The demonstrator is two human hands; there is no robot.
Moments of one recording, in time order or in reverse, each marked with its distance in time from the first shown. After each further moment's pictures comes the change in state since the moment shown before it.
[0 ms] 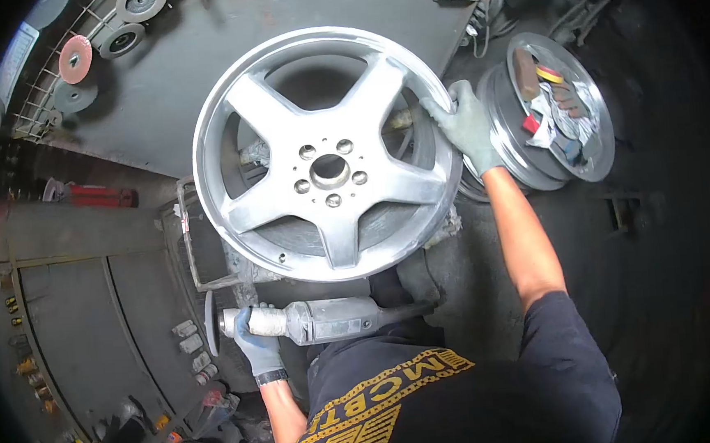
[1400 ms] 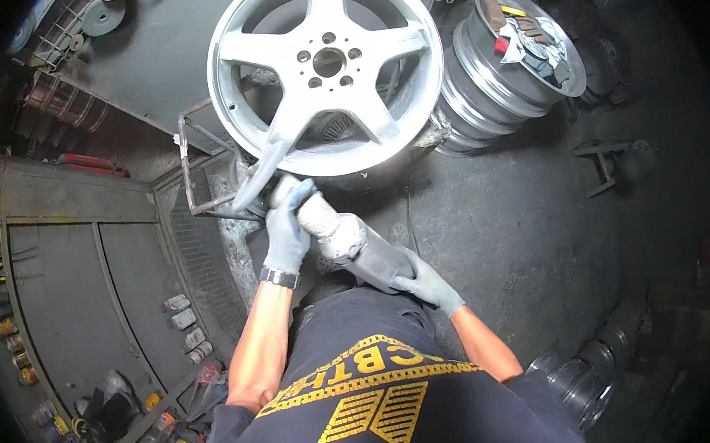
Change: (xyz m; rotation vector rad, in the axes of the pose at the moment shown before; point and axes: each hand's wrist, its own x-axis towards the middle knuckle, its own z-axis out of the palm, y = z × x) left_hand -0.018 -0.041 0.029 0.171 -0.533 -0.195; right_hand -0.506 -0.065 -0.016 0.708 -0.809 0.516
